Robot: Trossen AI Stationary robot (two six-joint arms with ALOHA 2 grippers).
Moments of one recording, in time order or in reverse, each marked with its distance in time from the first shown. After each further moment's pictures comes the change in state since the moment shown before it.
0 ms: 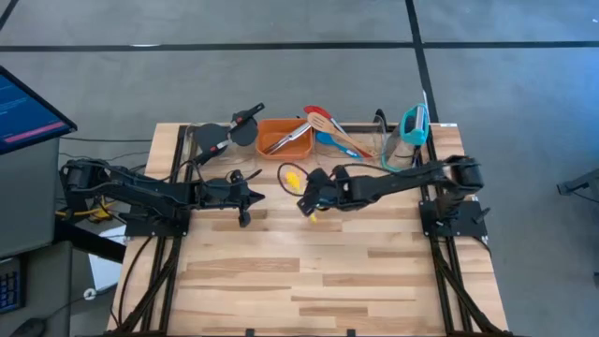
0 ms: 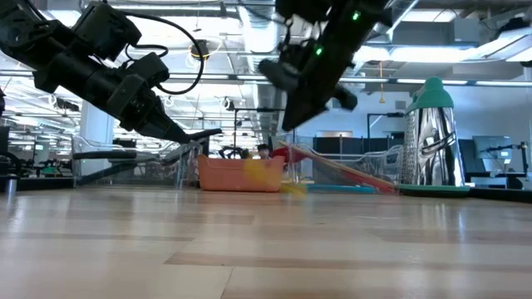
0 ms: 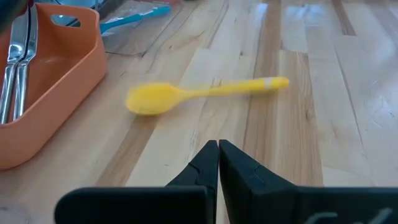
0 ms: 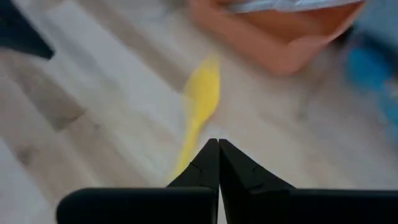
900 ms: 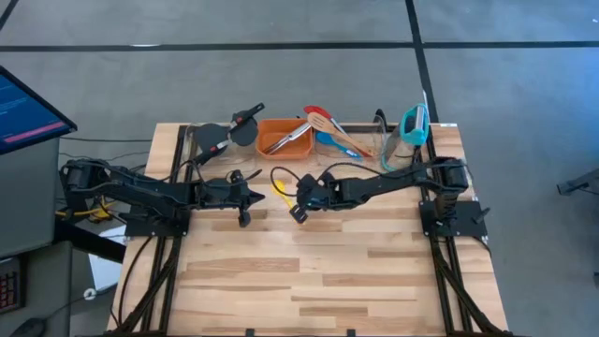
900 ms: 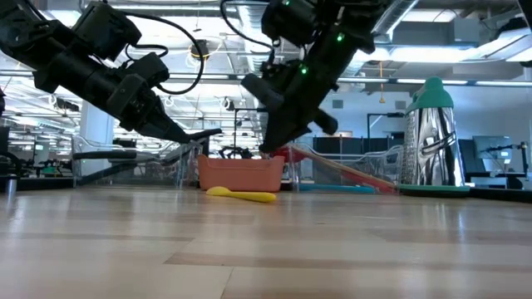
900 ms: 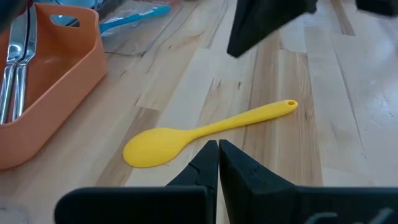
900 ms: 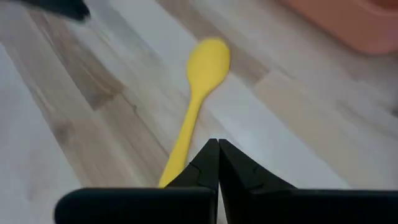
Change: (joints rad) left arm 0.000 0.000 0.000 0.000 0.002 0.000; right arm -0.025 0.113 0.003 0.153 -0.216 -0.053
